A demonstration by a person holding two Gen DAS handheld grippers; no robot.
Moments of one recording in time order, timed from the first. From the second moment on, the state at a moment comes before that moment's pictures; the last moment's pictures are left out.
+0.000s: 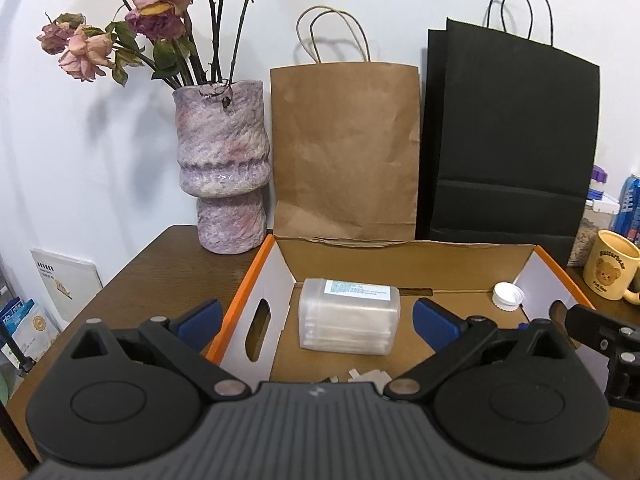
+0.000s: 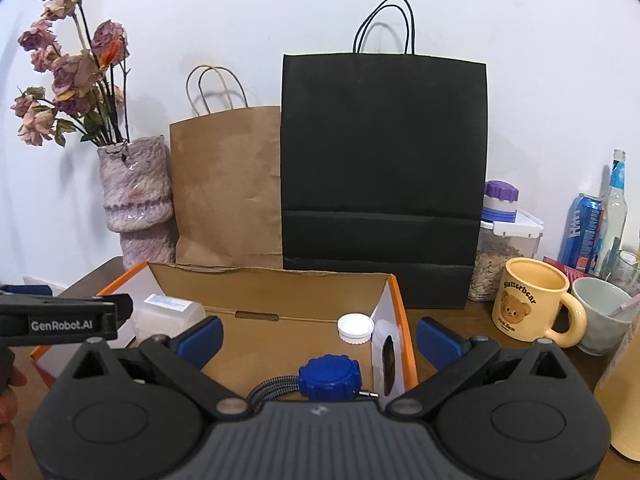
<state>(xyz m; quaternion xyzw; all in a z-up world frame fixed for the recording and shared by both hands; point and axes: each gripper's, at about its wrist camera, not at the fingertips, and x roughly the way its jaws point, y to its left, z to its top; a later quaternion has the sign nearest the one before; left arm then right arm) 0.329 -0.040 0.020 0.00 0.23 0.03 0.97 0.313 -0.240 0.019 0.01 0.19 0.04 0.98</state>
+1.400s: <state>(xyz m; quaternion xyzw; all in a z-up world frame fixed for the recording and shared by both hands) 0.163 -0.055 0.023 0.00 0.23 -0.01 0.97 0.150 -0.264 -0.003 -0.03 0.20 0.06 0.98</state>
